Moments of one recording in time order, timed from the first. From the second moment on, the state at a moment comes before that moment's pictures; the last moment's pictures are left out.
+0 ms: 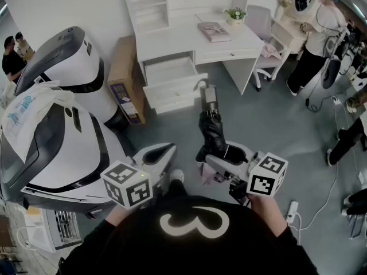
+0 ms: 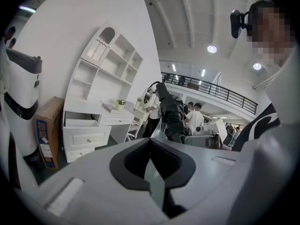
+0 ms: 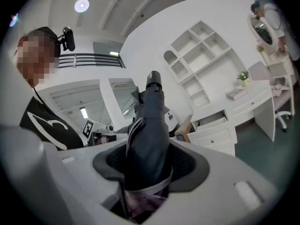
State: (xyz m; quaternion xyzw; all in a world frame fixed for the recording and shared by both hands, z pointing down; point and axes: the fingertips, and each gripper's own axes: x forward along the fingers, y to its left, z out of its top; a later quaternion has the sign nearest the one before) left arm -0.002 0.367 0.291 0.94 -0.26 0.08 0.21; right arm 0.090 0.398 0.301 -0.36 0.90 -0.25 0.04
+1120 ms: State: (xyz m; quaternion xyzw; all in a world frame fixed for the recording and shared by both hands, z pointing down) left arm -0.016 0.237 0.319 0.93 -0.26 0.08 0.24; right arm 0.078 0.272 0.334 -0.36 0.89 -0.28 0.00
